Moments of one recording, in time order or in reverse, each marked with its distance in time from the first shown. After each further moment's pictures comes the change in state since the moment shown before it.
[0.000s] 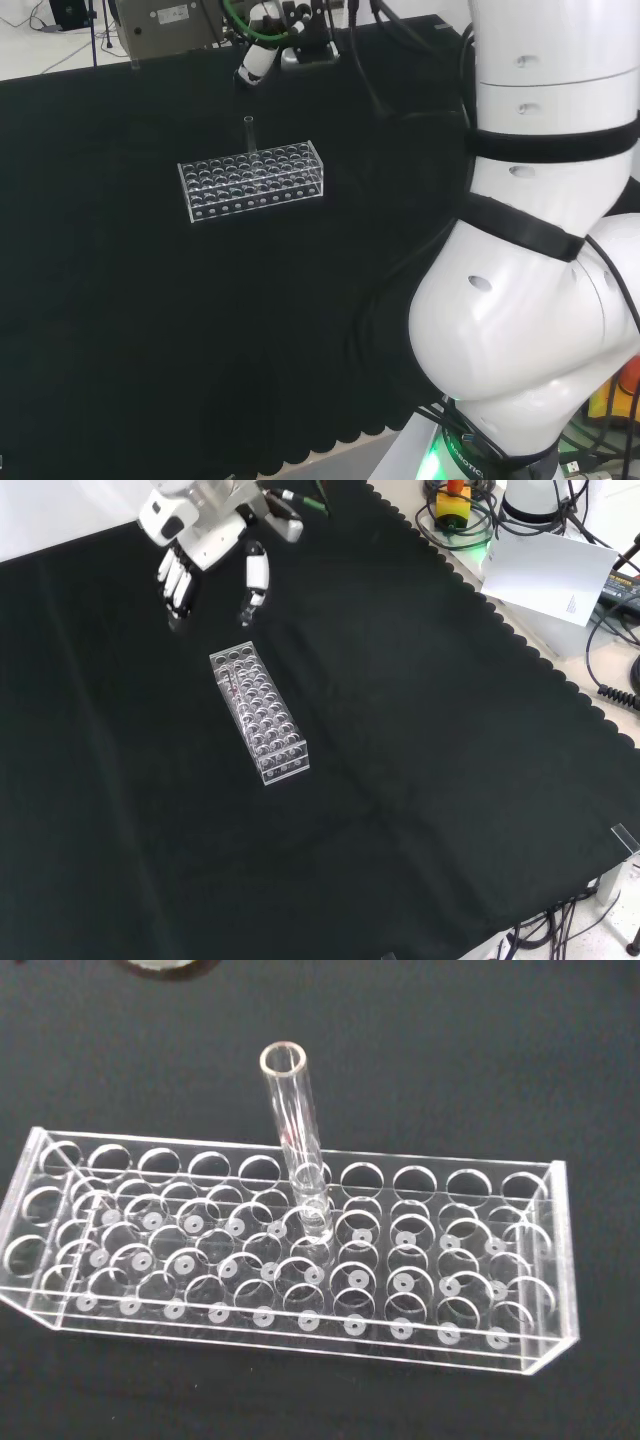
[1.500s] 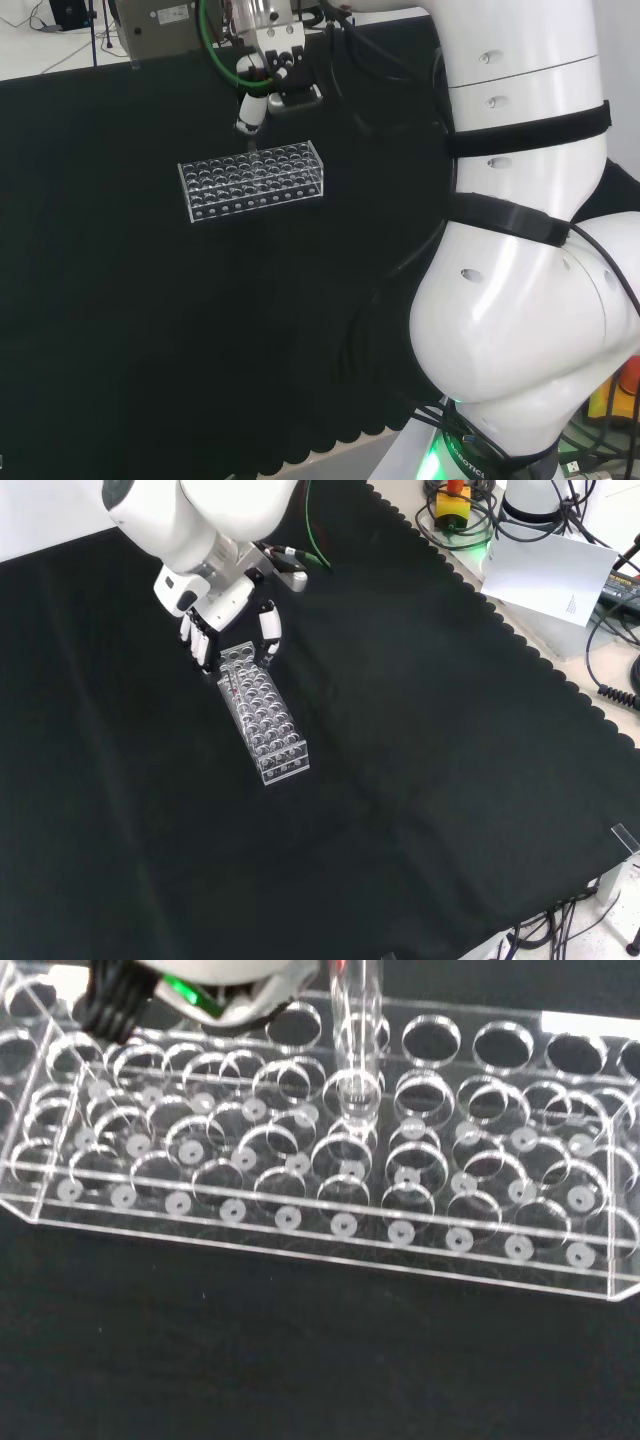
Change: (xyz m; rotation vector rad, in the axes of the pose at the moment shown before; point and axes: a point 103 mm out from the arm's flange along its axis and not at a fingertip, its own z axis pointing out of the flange) arm 0.019 0.028 0.068 0.103 -0.040 -0.031
